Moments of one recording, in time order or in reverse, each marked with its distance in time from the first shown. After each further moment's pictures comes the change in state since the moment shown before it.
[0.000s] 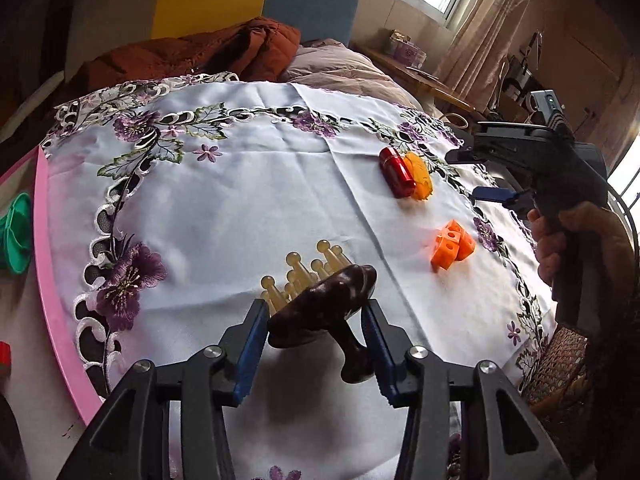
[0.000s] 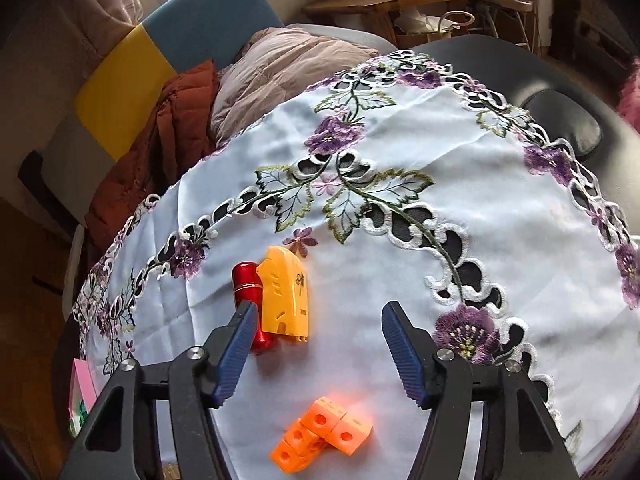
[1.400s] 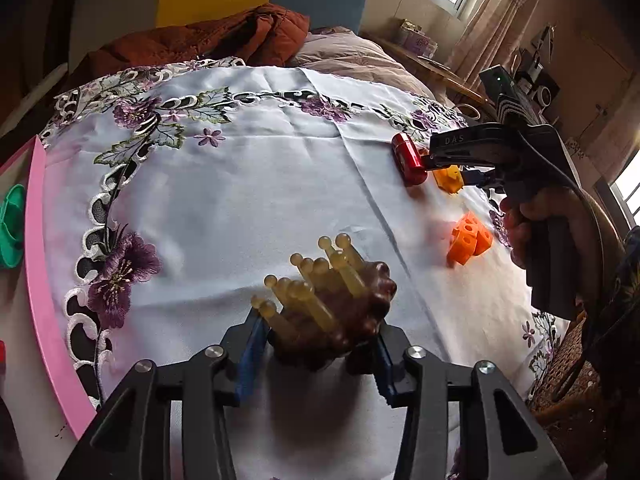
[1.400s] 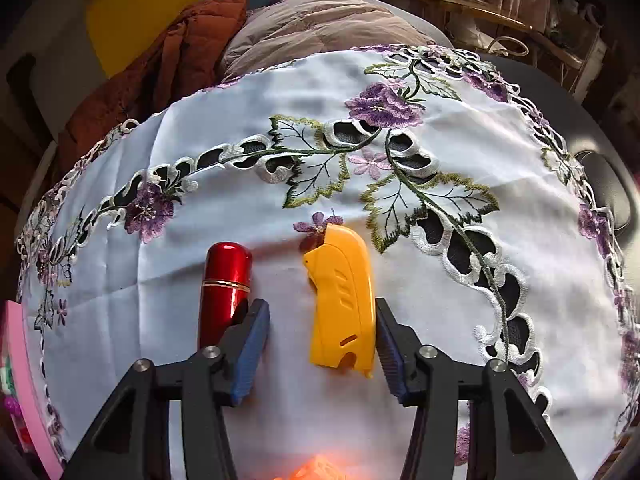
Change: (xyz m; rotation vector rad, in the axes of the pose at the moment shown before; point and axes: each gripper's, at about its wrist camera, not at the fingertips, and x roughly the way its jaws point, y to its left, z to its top) left arm 0.013 -0.002 -0.001 -0.002 0.030 0.052; right arm 0.062 0.031 0.005 -0.251 0.088 -0.161
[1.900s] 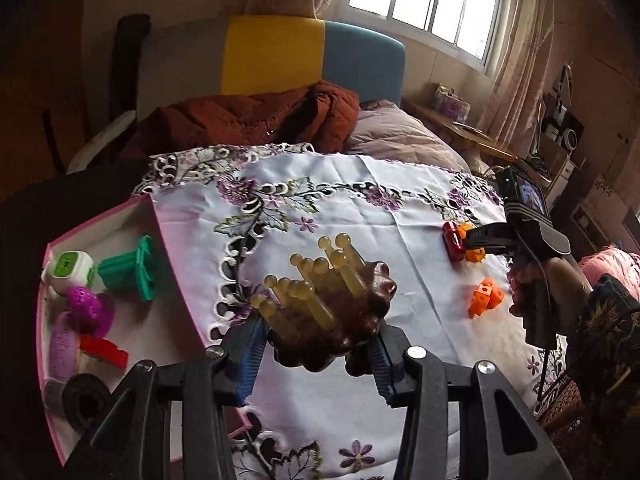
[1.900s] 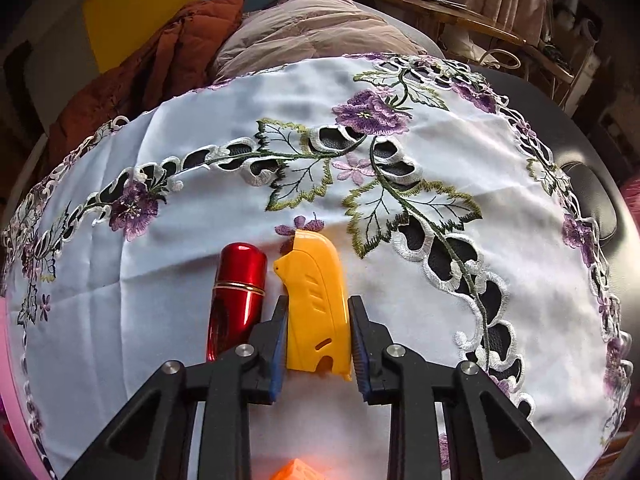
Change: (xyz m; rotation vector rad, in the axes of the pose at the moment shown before) left arm -0.107 0.036 0.002 -0.052 -0.236 0.165; right arm -0.003 -0.003 -0.001 -0.022 -0.022 -0.038
